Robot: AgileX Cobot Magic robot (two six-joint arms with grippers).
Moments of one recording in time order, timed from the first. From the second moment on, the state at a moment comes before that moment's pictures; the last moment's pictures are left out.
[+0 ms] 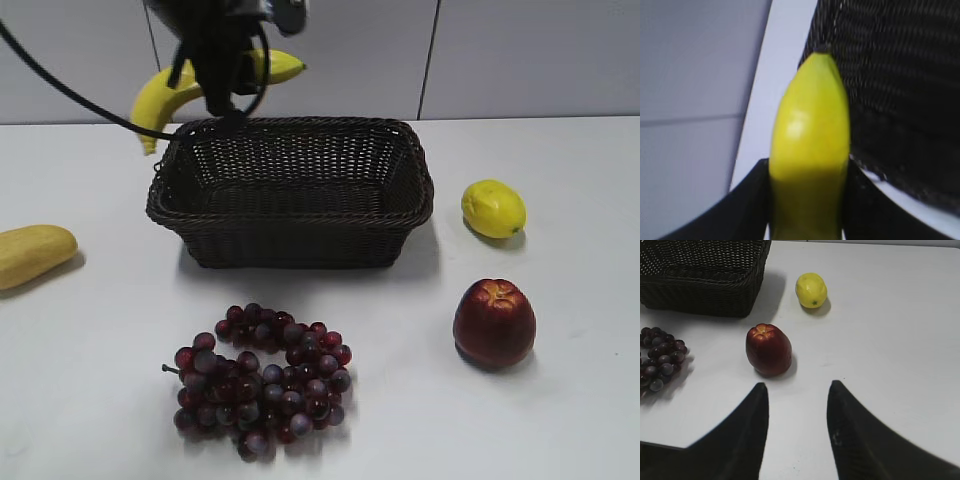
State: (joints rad) left arm -0.57 2.00 -1.76 0.12 0.72 0.97; right arm 0.10 -0.01 -0.50 0.22 1.02 -0.06
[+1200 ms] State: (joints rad) left arm -0.52 1.92 -1.79 0.09 0.81 0.67; right arm 0.10 -0.01 -0.50 0.22 1.02 -0.06
